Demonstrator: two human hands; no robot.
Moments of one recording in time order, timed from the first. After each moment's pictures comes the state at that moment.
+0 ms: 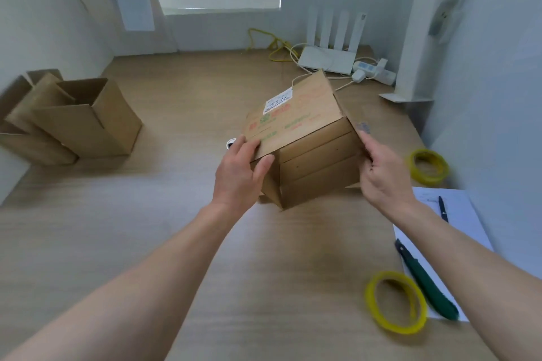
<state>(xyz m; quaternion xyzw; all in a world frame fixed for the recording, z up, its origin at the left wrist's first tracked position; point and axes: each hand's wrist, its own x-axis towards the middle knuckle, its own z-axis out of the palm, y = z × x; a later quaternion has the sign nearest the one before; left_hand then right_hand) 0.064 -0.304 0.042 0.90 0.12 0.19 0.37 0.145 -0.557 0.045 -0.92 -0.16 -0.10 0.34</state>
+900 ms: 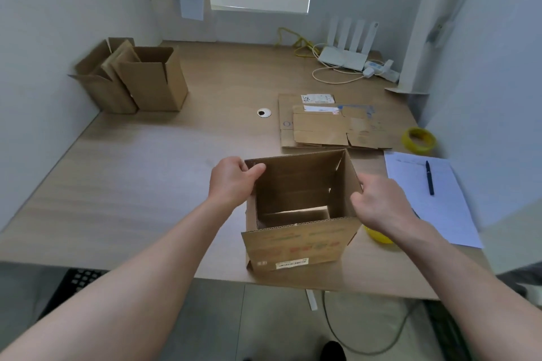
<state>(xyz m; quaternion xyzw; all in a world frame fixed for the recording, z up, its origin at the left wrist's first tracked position) -0.164 -0.306 0.064 0.83 0.33 0.08 0.45 -0.096 -0.565 0.081 -0.97 -0.13 0.08 0.17</state>
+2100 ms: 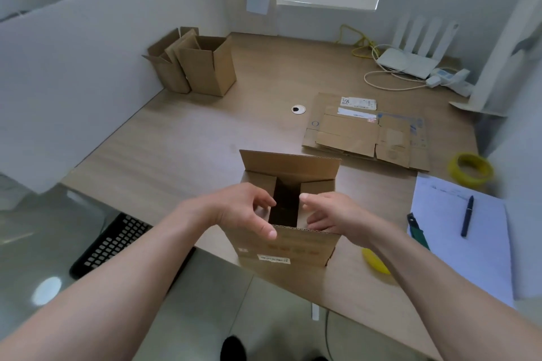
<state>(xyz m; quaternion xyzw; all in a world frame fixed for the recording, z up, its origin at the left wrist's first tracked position) -0.193 -0.377 0.084 0.89 0.17 -0.23 0.35 -0.052 -0.570 0.049 -0.75 -0.20 0.49 0.39</state>
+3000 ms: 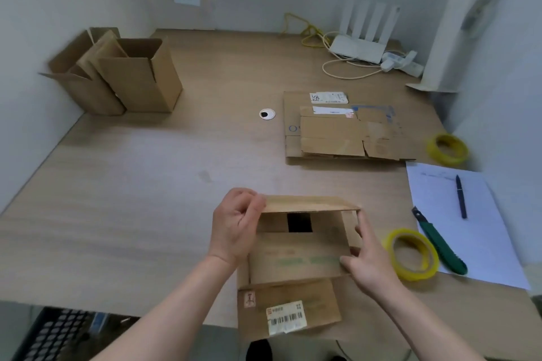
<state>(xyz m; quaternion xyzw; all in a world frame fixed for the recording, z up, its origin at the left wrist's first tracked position) -0.147 -0.307 -0.002 0.79 0.20 0.20 0.54 -0.084 -0.551 -0.026 -0.87 -0.03 0.22 0.44</state>
